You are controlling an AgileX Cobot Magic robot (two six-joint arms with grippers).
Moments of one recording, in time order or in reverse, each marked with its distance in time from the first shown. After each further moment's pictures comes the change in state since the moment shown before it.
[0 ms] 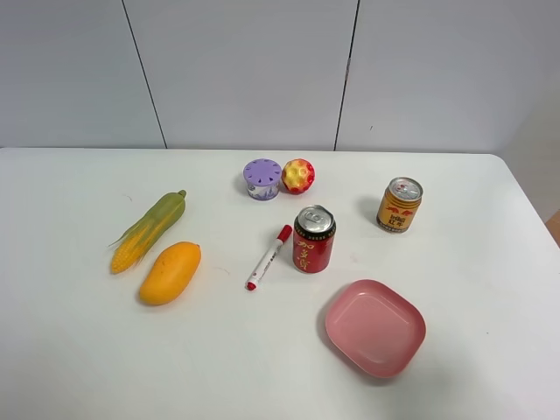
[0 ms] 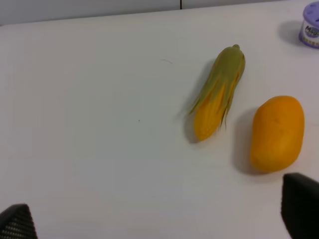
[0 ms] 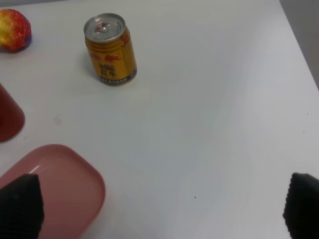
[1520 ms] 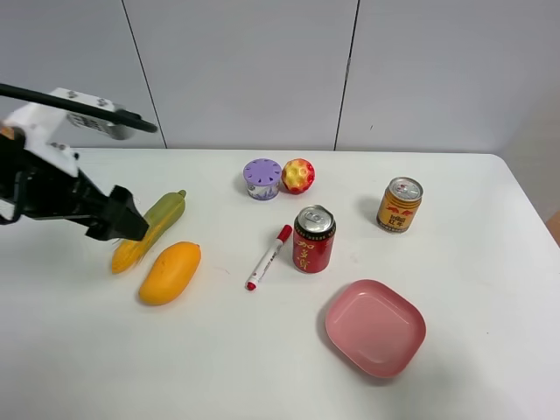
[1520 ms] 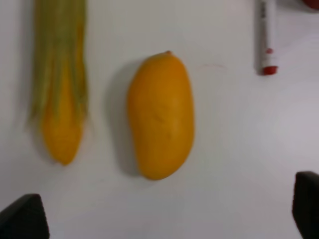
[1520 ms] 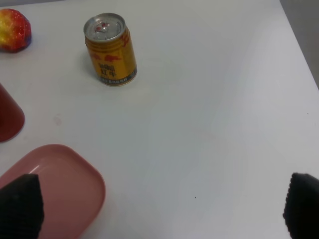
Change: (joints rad) left arm -0.401 1.308 -0.407 -0.190 -0.227 0.193; right arm 0.000 0.000 0.000 0.000 0.000 0.000
